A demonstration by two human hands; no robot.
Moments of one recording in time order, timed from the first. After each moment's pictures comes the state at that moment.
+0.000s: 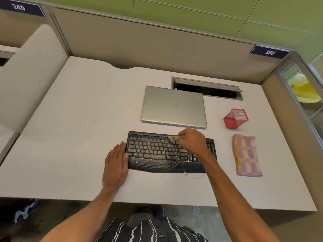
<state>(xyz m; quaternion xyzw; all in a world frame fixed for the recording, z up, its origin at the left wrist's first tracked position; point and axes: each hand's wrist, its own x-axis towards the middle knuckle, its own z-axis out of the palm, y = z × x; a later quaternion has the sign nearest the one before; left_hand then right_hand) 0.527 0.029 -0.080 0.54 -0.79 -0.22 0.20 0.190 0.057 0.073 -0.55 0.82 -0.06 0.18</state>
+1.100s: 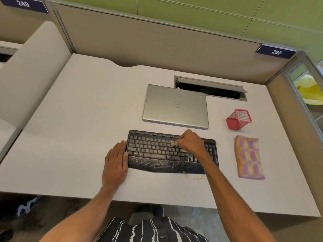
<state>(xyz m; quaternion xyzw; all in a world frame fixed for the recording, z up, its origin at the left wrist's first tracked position) 0.527 0.030 -0.082 0.54 -0.79 -0.21 0.19 0.197 0.051 0.063 -0.46 0.85 -0.04 0.26</state>
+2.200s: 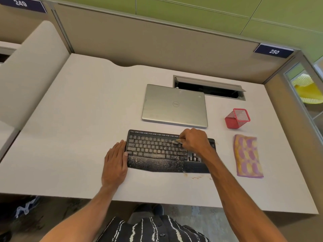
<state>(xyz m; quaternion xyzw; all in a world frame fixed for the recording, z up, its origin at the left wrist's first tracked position) 0.526 0.031 -0.081 0.54 -0.79 -0.21 0.20 0.176 0.054 0.072 -0.61 0.78 0.05 0.15</state>
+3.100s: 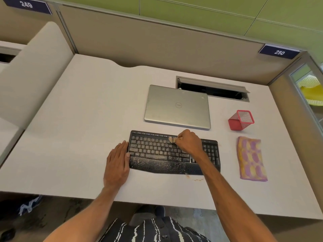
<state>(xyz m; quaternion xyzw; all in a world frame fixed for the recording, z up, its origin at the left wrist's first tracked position) 0.527 0.029 -0.086 0.55 -0.79 -0.21 0.19 0.207 0.045 0.060 -0.48 0.84 -0.08 0.24</state>
